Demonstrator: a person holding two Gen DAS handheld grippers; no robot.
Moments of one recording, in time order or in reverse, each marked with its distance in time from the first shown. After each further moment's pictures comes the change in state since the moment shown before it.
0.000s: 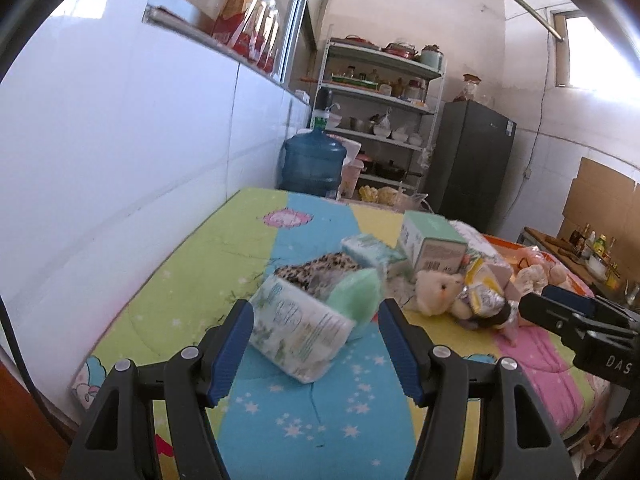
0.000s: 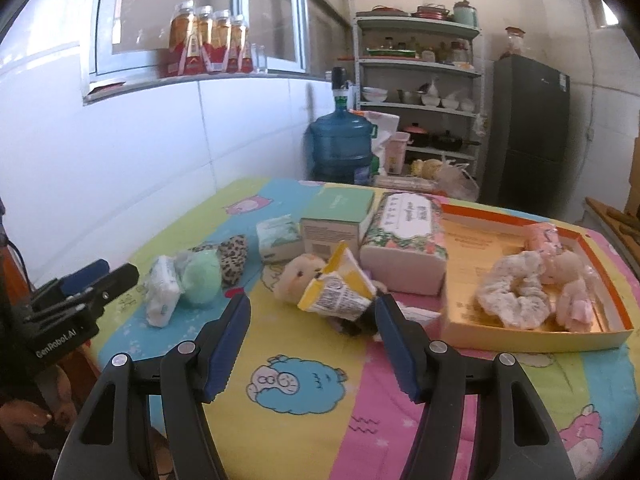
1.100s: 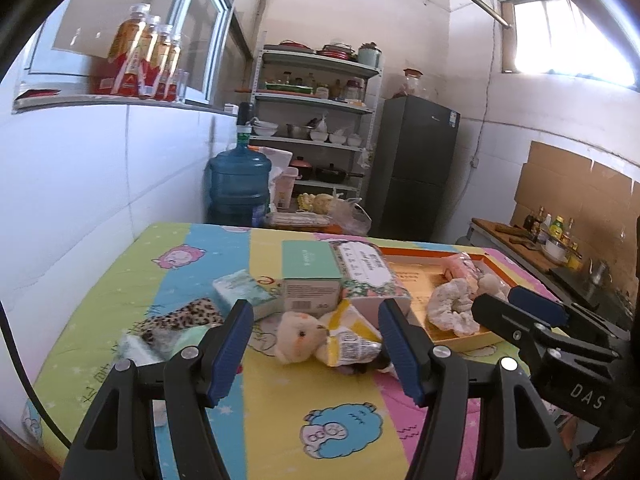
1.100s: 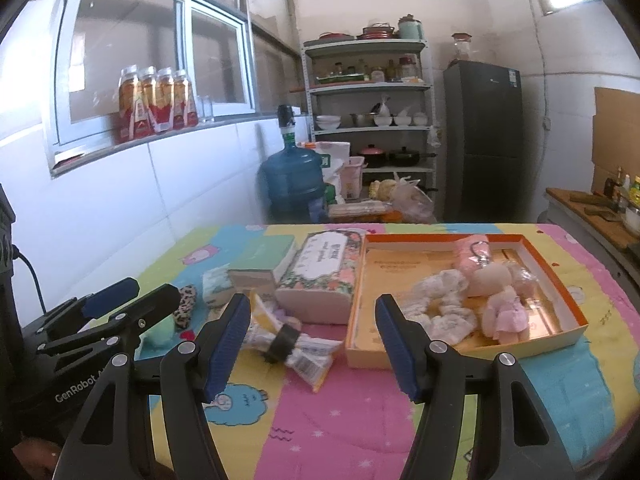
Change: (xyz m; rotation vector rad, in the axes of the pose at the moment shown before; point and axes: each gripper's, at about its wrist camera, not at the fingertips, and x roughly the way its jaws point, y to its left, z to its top) left arm 0.002 -0.118 0.043 0.103 -0.021 -0.163; right arm -0.057 -0.062 0.017 0.114 -0.119 -0.110
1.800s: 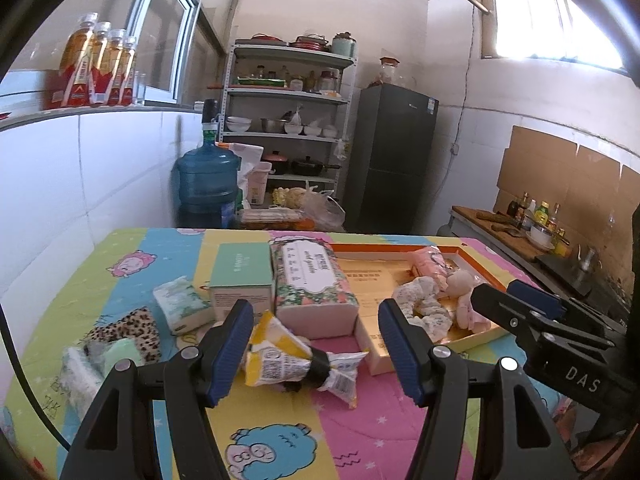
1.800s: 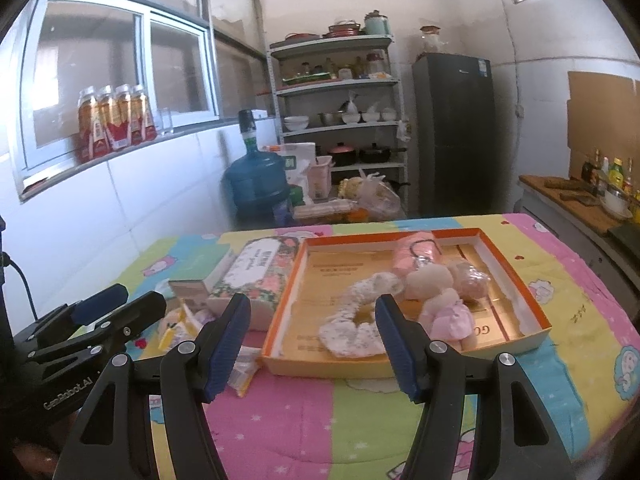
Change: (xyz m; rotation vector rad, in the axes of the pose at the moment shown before) left arm 0.029 -0.062 0.007 0.050 0.030 -0.057; right arm -0.006 -0.070 0.006 0.062 -0.004 -0.072
